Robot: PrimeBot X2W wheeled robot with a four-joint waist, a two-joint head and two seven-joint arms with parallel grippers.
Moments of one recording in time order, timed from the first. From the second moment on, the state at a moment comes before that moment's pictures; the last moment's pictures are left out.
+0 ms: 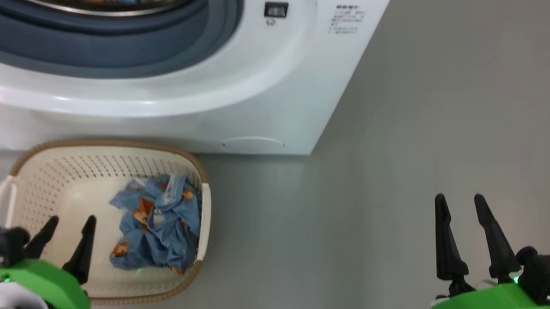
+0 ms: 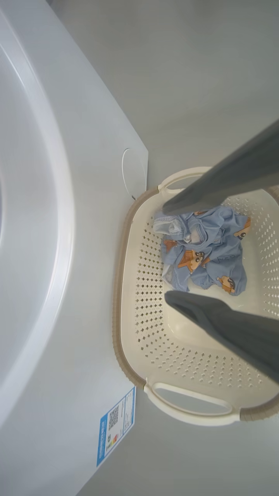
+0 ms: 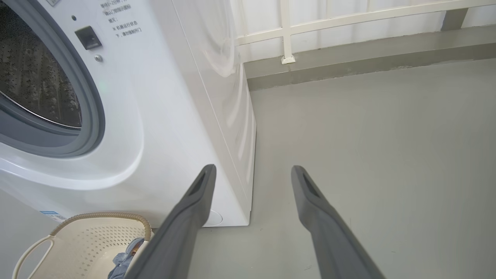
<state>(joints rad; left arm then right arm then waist) -0.25 0.19 -0.18 0.61 -0.50 -0.13 -0.26 -0.20 -0.11 0.03 0.21 0.31 0.13 -0.25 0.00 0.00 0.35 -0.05</state>
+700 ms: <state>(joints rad) -0.68 0.27 -0.70 0.89 -0.80 -0.13 -0.26 -0.39 -0.08 0.06 0.18 0.26 0.13 -0.25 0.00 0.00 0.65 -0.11</state>
